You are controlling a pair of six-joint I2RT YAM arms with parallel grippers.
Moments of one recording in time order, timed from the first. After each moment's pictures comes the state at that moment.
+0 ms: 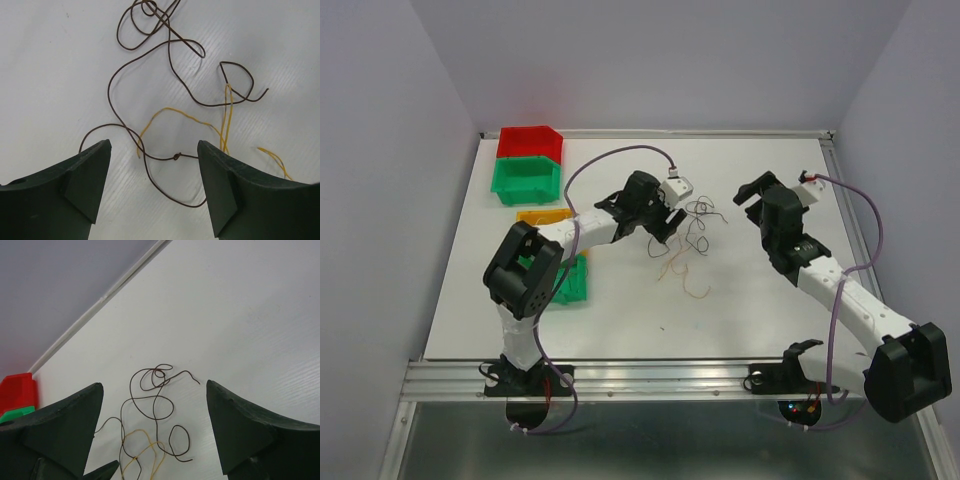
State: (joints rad) left arm -0.66 1.87 1.27 -0.05 0.22 0.23; right arm 0.37 1.14 0.78 0.01 0.55 0.82
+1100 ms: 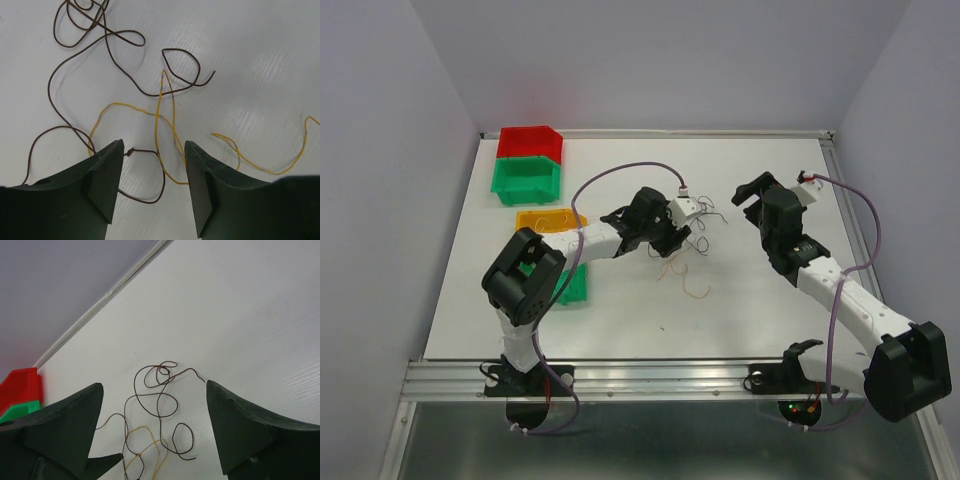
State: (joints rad) left arm -0.74 1.80 1.14 0.02 0.26 0.24; right arm 0.37 1.14 0.77 0.04 0.52 0.82
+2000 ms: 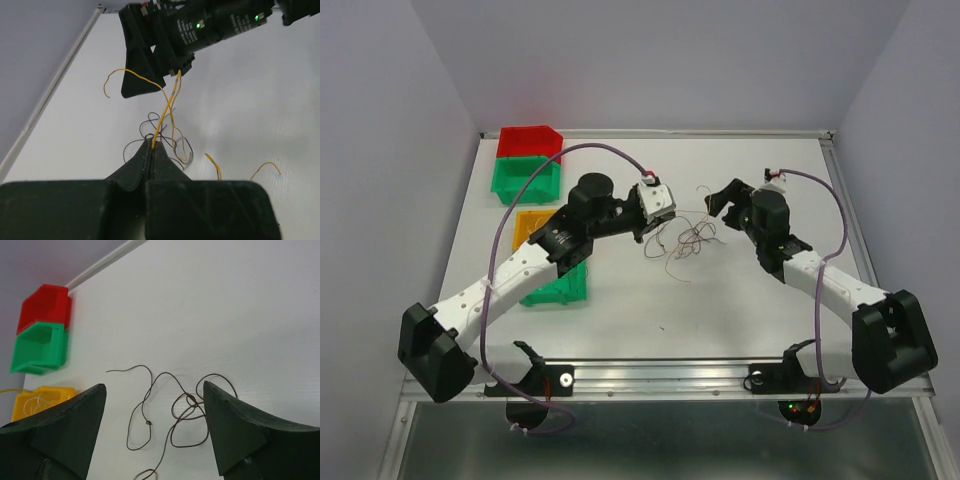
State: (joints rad) left arm -0.74 1.27 1.08 -0.05 0.46 0.35; right arm 0.37 1.27 0.70 0.28 0.16 0.71
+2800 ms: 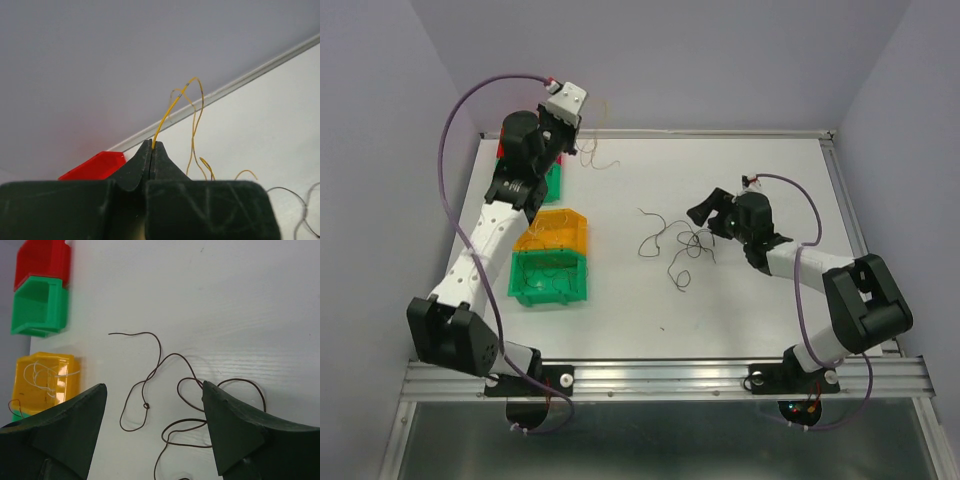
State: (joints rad) left arm -0.31 1.34 1.32 0.03 0.13 0.29; right arm 0.37 1.52 0.71 0.42 -0.10 0.75
